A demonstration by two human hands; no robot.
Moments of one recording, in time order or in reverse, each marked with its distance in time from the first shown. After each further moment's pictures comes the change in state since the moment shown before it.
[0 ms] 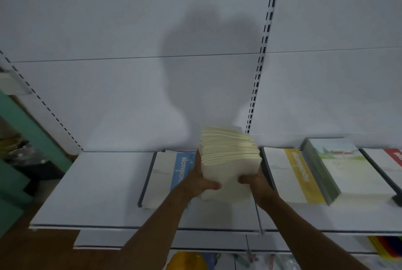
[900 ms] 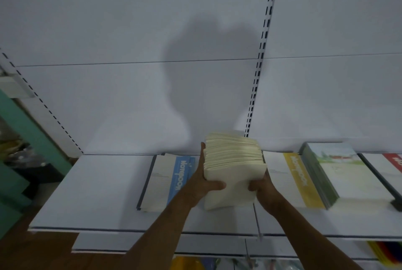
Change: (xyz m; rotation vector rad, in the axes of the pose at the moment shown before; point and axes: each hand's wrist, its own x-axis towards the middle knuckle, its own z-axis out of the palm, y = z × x) left_hand -0.006 0.013 0.014 -0.114 -0.023 0.029; right_hand -0.012 -0.011 -0.016 0.045 -0.022 -0.050
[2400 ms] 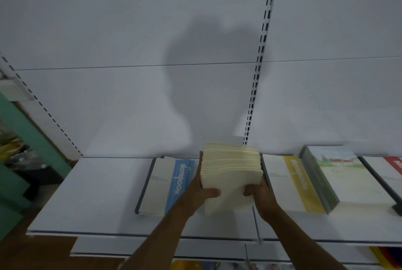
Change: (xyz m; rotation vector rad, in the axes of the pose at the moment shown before) left_hand -0.009 -0.007 0.001 0.047 0.071 -0.112; right_hand -0.002 0.003 0.007 -0.066 0.056 -0.021
